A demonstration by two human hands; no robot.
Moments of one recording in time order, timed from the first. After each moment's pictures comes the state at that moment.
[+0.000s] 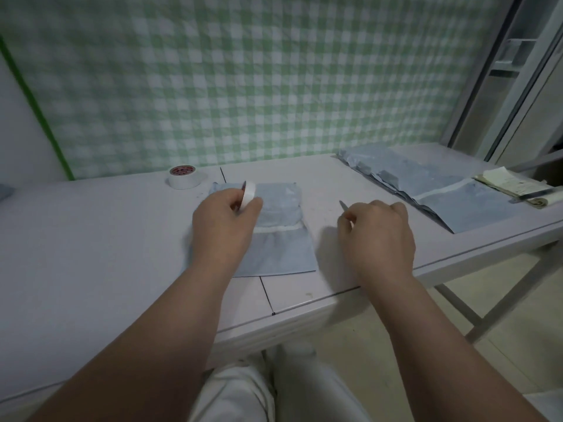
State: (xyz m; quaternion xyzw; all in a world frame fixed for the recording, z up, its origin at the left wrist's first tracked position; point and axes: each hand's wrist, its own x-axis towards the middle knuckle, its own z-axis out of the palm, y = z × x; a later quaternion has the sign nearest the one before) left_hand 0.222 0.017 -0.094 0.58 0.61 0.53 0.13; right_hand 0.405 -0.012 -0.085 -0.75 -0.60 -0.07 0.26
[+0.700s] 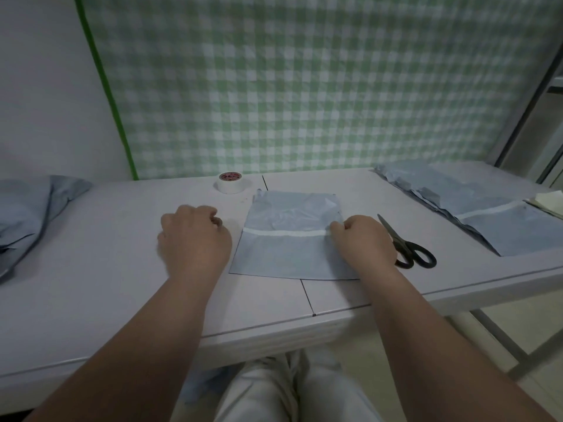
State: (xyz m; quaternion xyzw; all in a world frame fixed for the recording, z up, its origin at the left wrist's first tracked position) left_hand 0.135 0.004 -0.106 0.52 0.78 0.33 -0.06; right_hand 0.360 0.034 -0.101 -0.74 -0.60 0.12 0.29
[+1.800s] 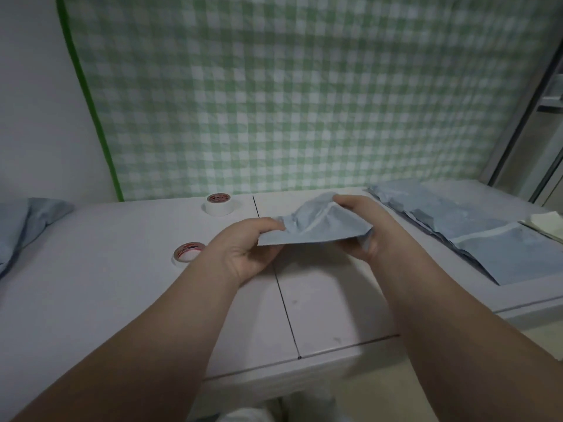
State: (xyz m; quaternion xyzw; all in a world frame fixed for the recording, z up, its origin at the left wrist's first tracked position) left_hand 0.202 0.044 -0.066 0.22 0.34 0.53 0.75; right_hand 0.376 0.077 -0.049 -0.46 -0.34 0.67 0.48
